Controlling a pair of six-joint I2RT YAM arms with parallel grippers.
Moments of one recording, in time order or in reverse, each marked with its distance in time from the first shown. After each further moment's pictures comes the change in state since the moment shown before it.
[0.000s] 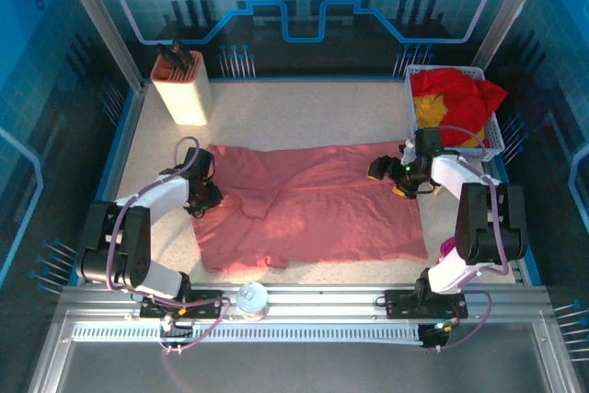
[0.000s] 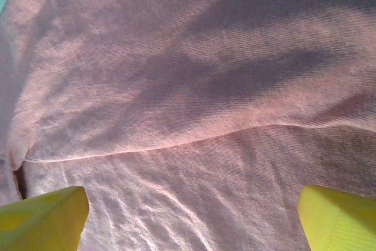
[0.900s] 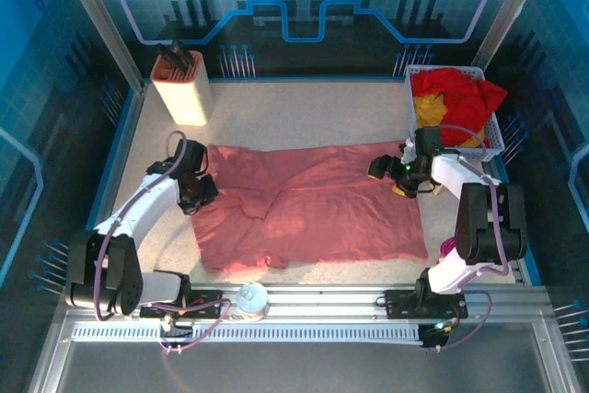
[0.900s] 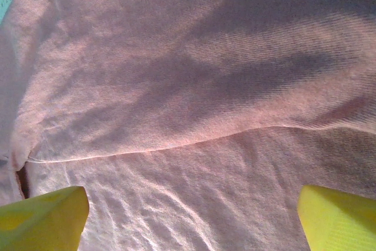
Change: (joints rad) left arm -0.001 -0.164 0.105 -0.267 0.063 0.006; right arm 0.000 0.000 0.009 -0.008 0.000 0.000
